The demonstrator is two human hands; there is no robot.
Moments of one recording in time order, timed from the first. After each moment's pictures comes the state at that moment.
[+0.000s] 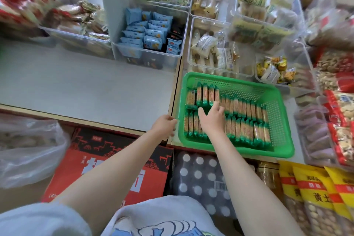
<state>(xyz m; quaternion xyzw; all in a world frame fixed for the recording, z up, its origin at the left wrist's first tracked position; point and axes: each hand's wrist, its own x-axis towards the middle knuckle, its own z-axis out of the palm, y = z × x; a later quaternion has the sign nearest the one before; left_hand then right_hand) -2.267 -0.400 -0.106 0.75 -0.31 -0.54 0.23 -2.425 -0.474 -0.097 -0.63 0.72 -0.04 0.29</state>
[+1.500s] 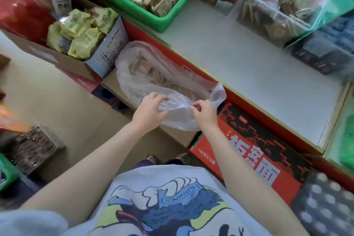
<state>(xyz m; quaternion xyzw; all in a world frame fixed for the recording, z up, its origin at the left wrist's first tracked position) -1.784 0.014 -0.121 0.85 -0.36 -0.30 0.22 -1.922 -0.138 -0.155 -0.78 0.46 0.00 0.42</state>
